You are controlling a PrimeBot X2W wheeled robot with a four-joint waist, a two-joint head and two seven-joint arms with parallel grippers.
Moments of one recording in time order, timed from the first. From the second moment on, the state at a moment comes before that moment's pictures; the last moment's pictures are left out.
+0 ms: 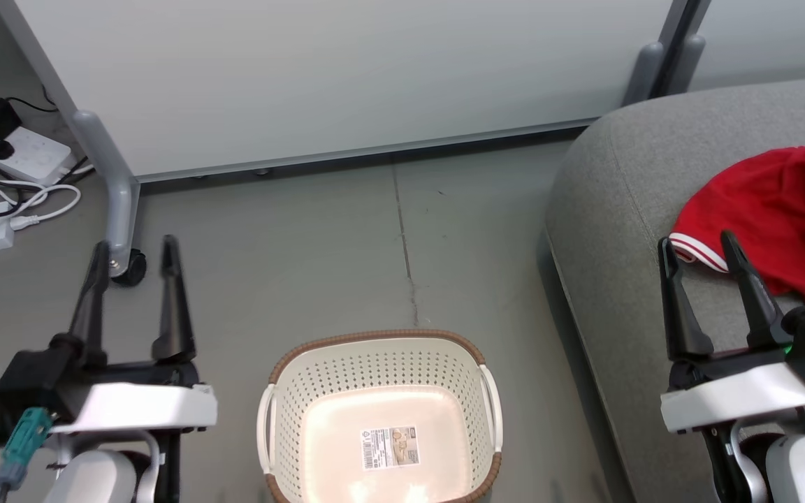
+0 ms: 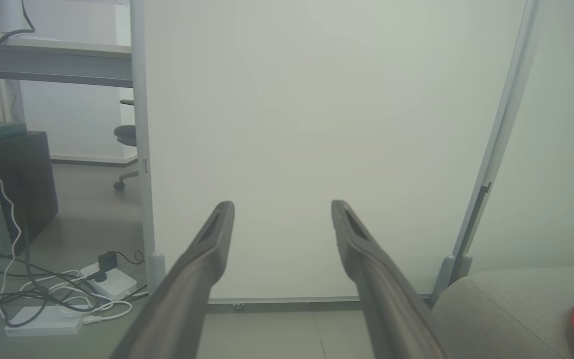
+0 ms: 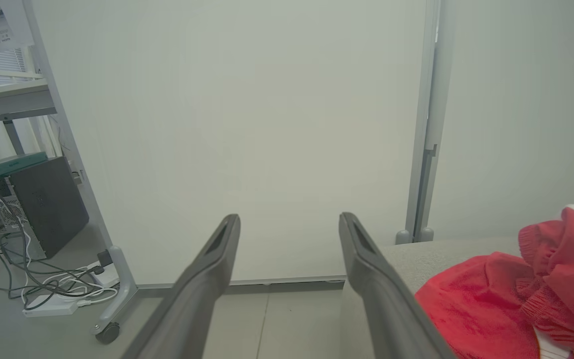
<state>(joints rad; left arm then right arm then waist) -0.14 0.30 -0.28 -0.06 -0.49 0.31 -0.26 -0.14 -0.06 0.04 -0.04 0.20 0.13 -0.11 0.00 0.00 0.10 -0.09</state>
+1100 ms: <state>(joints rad) 0.13 0.30 -0.15 -0.03 -0.44 0.17 -0.26 0.07 -0.05 0.02 -0.10 0.16 0.13 -0.04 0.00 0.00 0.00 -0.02</state>
